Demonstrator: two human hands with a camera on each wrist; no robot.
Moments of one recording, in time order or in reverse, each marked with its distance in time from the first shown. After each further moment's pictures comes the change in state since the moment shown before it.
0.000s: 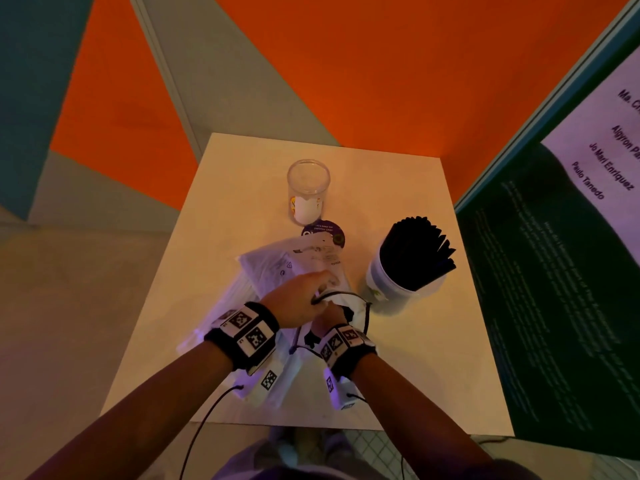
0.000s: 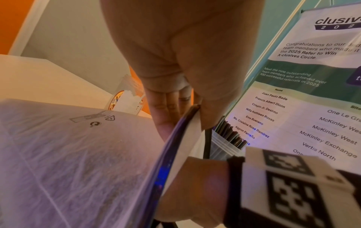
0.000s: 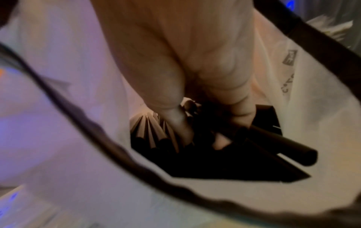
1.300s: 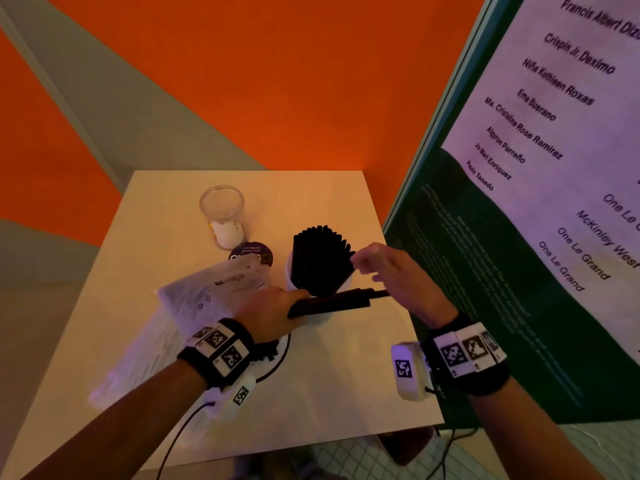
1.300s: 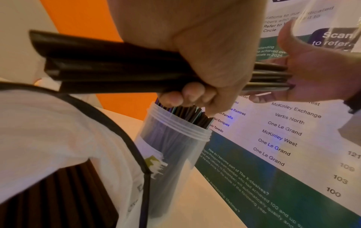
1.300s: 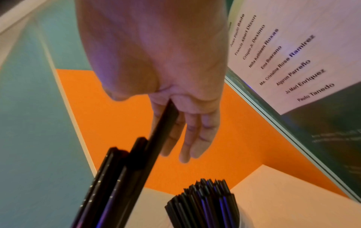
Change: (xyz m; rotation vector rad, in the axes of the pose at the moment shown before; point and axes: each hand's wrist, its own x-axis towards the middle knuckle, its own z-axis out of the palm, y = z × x) left_hand 0.056 0.084 0.056 0.320 0.010 0.160; right_hand -0.134 0.243 -0.133 0.980 0.468 -0.385
